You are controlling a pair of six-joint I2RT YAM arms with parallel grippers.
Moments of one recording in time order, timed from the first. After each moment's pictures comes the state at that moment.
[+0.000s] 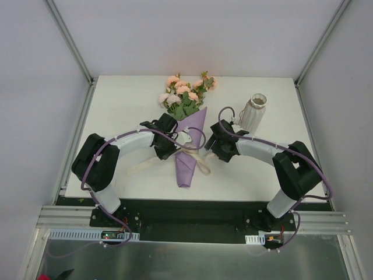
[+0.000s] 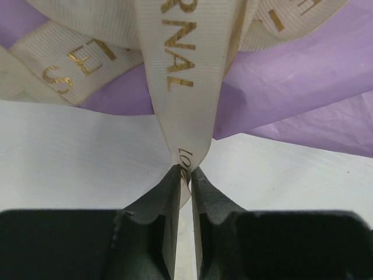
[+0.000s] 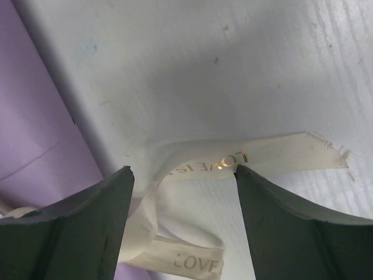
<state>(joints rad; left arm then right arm) -0.58 1.70 1.05 -0.62 0.22 0.54 0.64 1.64 0.94 -0.41 0.20 1.10</state>
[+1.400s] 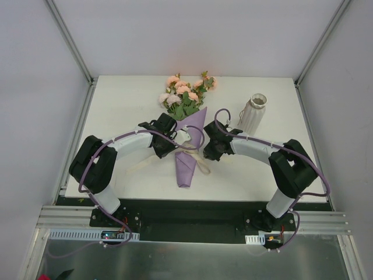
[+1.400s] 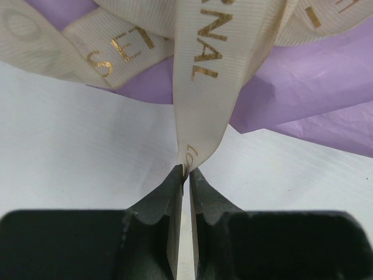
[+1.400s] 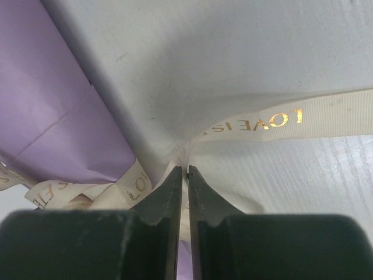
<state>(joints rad) -0.58 1.67 1.03 -0.58 0.15 0.53 0.71 1.69 1.02 -0.49 0.12 1.29</state>
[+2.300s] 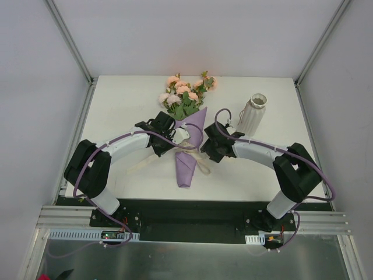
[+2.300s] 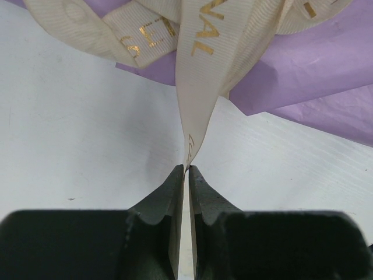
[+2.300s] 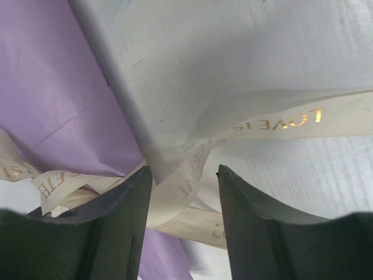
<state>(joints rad) -0.58 1.61 1.03 -0.60 0.12 0.53 0.72 1.63 0.97 -0.44 0.19 1.27</state>
